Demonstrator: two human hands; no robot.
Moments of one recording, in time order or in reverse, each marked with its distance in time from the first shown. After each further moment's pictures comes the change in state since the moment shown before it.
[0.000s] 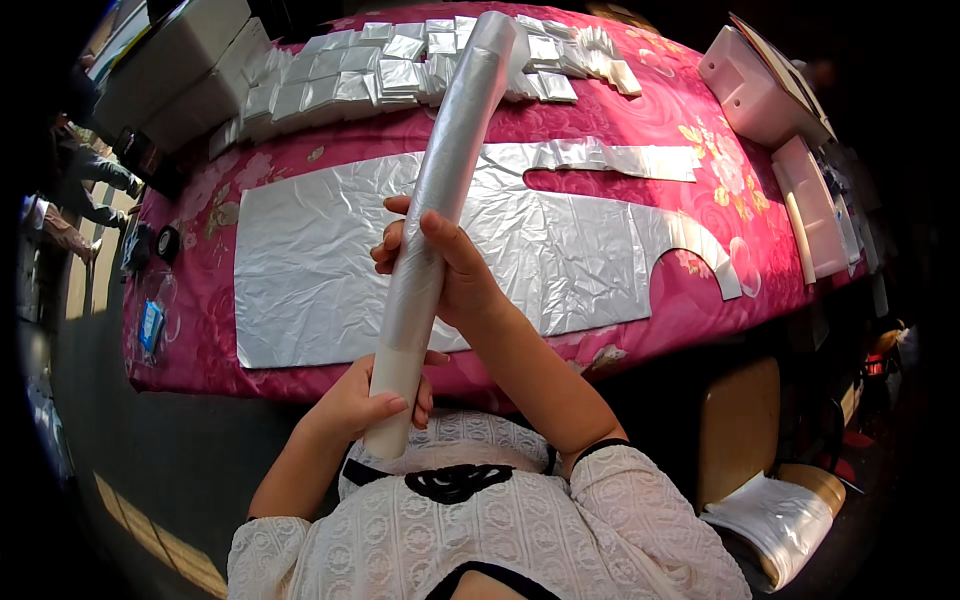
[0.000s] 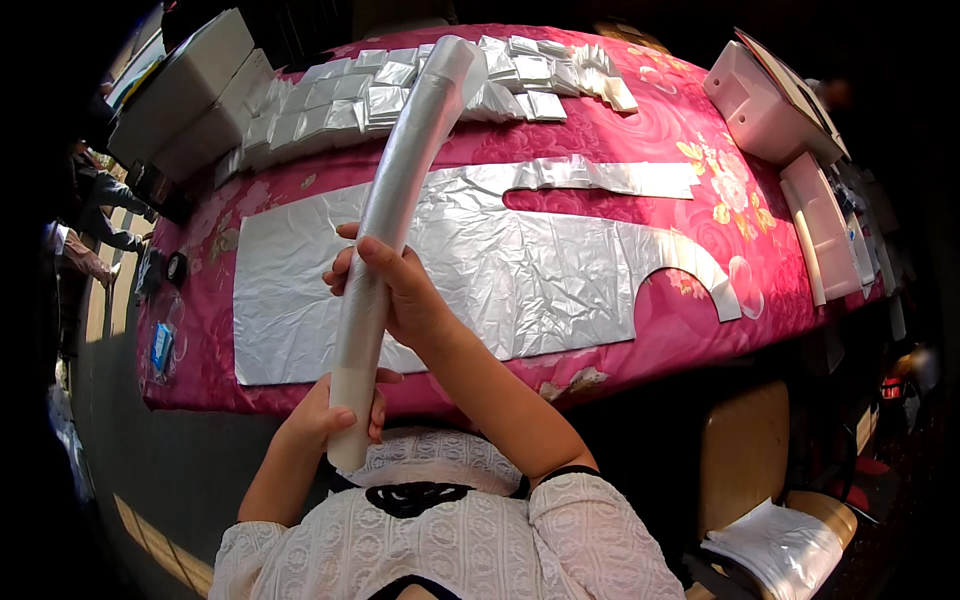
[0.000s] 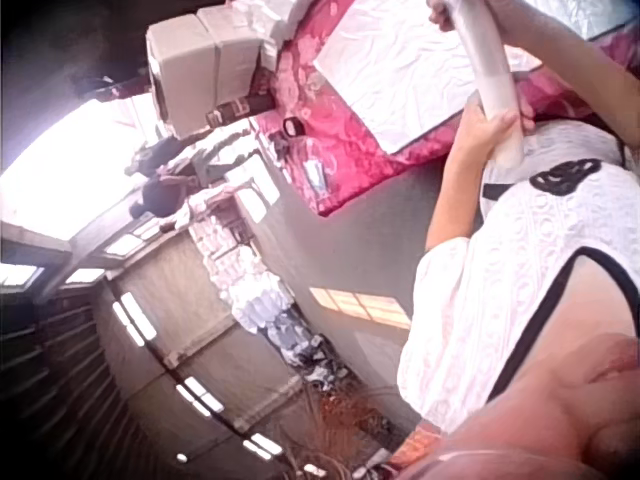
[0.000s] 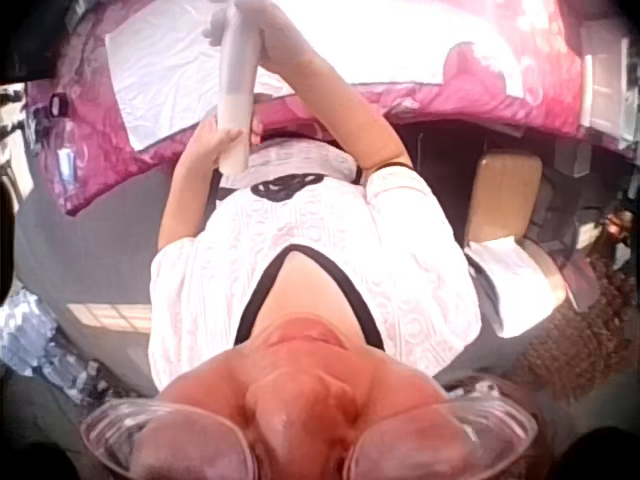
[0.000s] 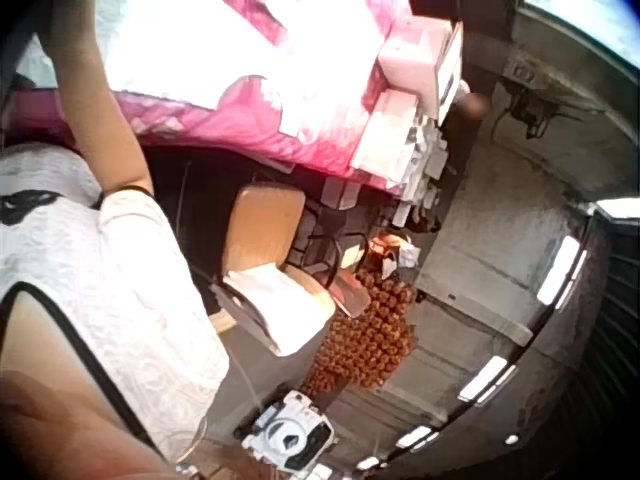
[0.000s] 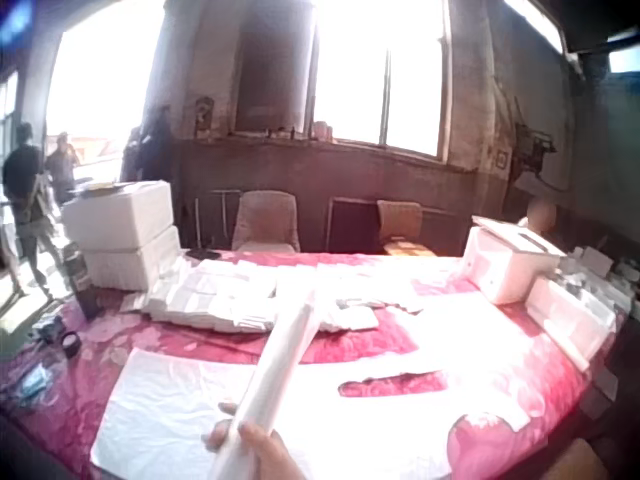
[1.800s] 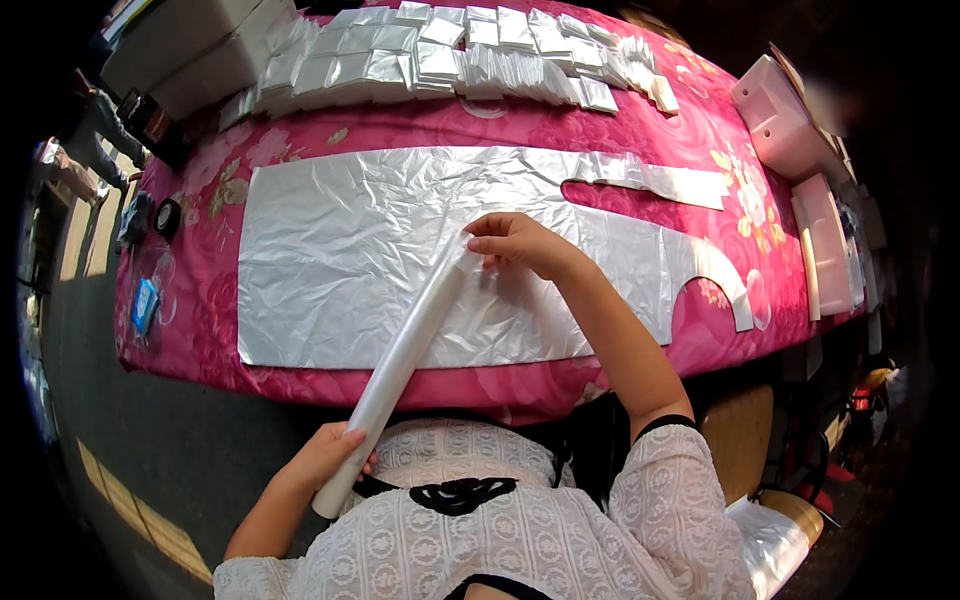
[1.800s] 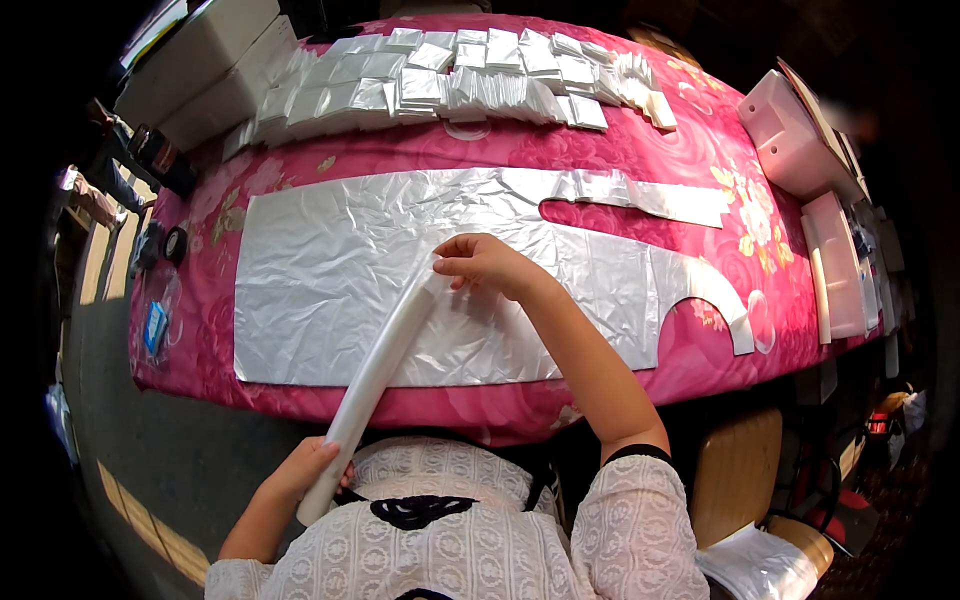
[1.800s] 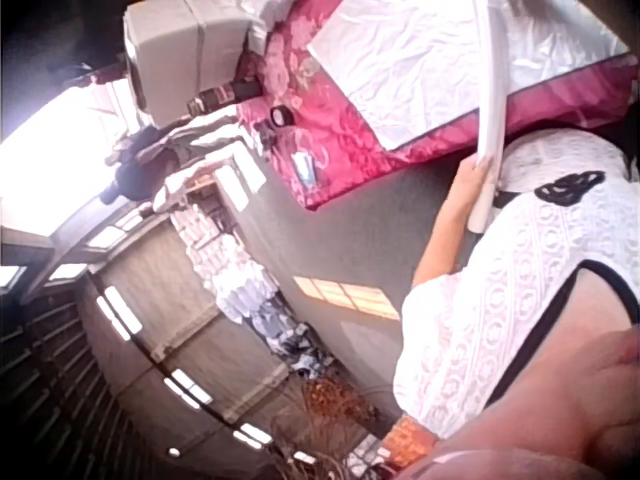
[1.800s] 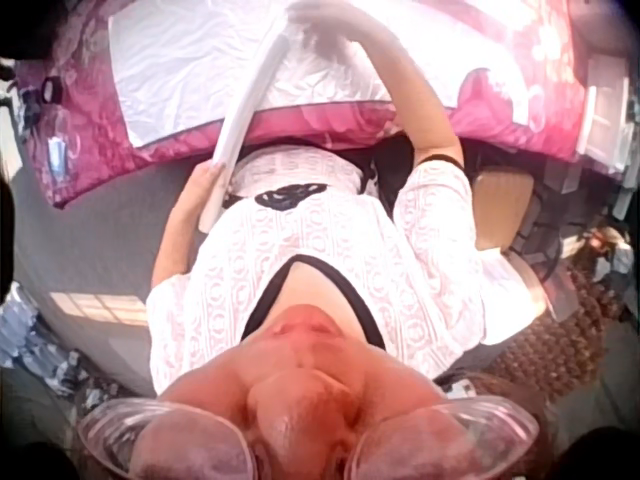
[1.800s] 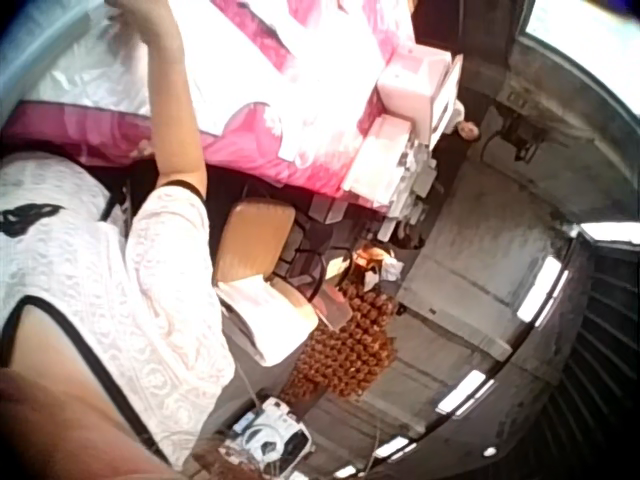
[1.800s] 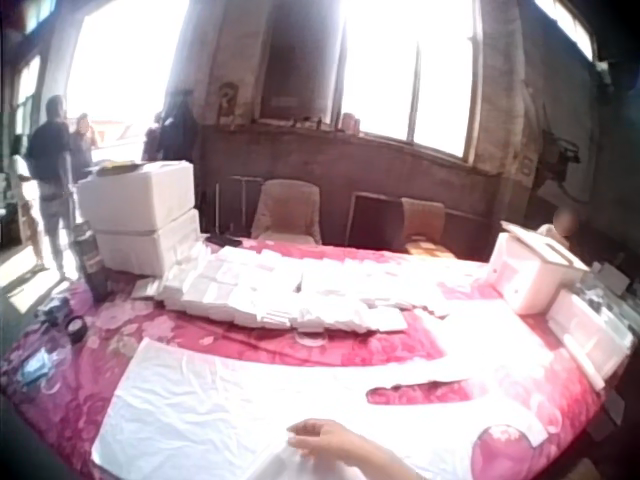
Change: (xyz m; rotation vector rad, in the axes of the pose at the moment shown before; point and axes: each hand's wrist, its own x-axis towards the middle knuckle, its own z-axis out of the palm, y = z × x) left_hand -0.088 -0.068 -0.067 0.116 0.467 -0.402; right_hand 0.037 -0.040 -0.110 -0.973 0.085 0.632
